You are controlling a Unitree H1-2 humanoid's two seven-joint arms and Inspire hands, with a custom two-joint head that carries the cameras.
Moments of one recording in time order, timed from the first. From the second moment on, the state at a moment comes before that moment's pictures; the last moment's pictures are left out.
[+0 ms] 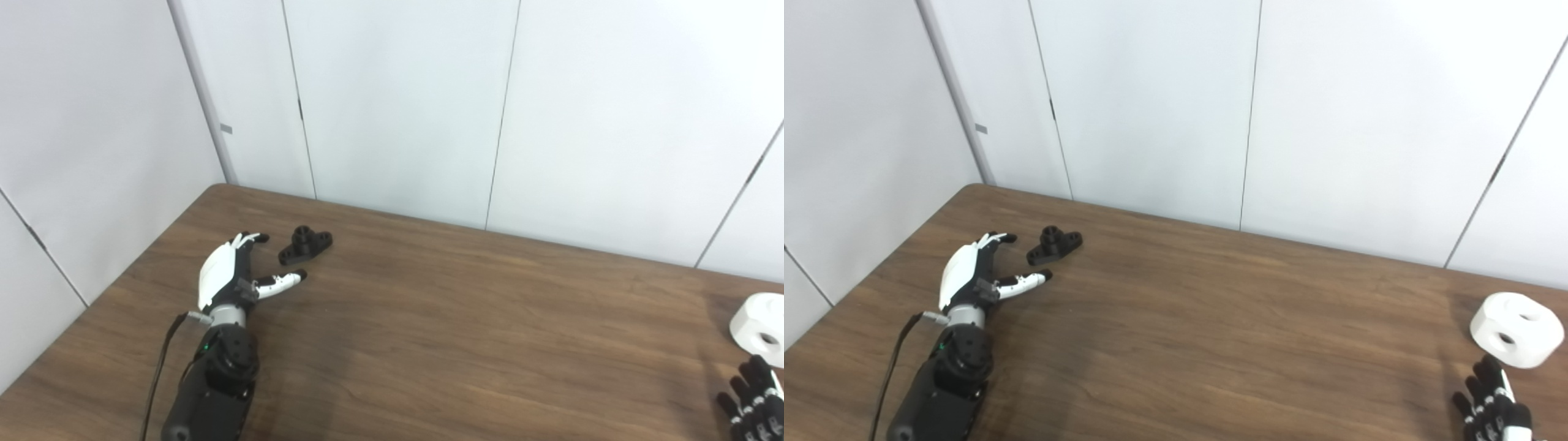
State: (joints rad) left arm -0.26 0.34 0.19 0.19 0.50 0.34 0.20; right arm 0.06 -0.16 -0.14 -0.13 0.21 0.05 0.11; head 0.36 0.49
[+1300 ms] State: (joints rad) left arm -0.45 0.41 0.03 0.49 0.50 0.34 0.23; right arm 0.07 -0.15 -0.13 -0.15 0.18 0.07 0.09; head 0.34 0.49
